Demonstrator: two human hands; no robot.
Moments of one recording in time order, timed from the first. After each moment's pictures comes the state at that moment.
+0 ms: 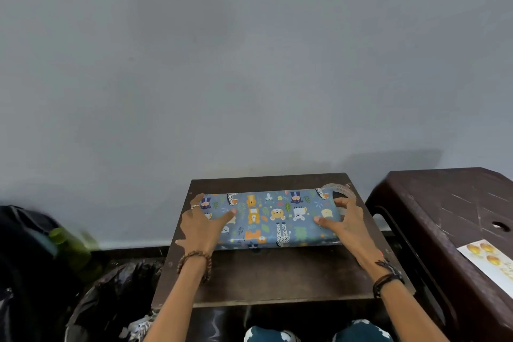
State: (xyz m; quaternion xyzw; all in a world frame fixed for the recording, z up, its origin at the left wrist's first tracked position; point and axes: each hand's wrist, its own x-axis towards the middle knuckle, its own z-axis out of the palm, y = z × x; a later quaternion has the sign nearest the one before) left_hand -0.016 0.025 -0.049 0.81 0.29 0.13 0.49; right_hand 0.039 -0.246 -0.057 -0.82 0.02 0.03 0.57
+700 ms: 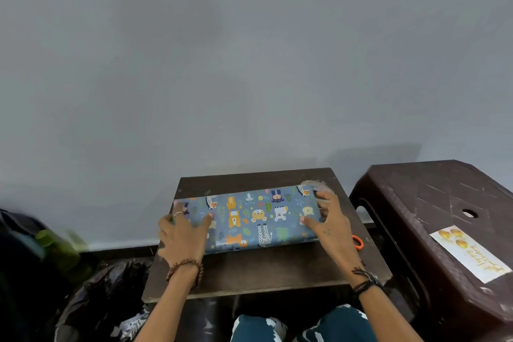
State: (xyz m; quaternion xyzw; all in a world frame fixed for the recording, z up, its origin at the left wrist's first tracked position) left_hand -0.044 0.008 -0.048 0.86 0.36 0.15 0.33; right_hand 0.003 -0.239 -0.048 -0.82 -0.03 -0.05 0.56
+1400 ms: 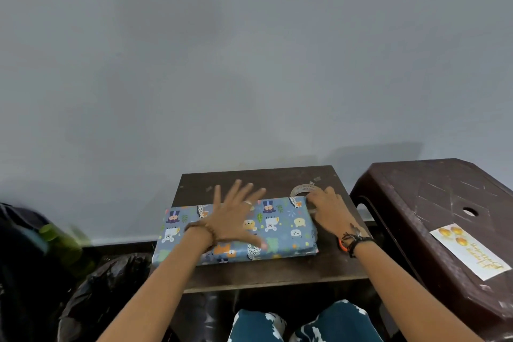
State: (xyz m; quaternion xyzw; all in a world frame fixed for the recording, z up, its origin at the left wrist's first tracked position) left_hand -0.008 -0.016 -0.020 0.98 -0.12 -0.09 0.10; right_hand 0.056 -0.250 -0.044 -0.98 -0.17 0.01 0.09
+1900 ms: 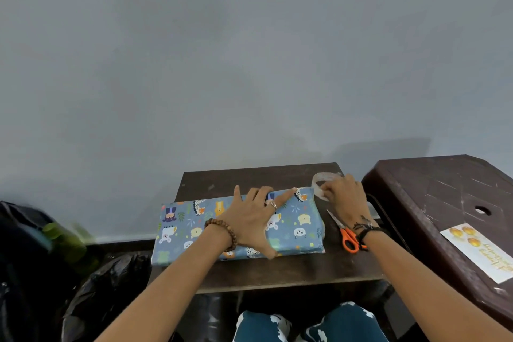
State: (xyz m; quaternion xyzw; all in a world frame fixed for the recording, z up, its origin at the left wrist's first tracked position) left_hand -0.010 -0.045 -0.006 0.97 -0.23 -0.06 -0.05; right_hand 0.078 -0.267 -0.047 -0.98 -0.11 -0.12 0.07
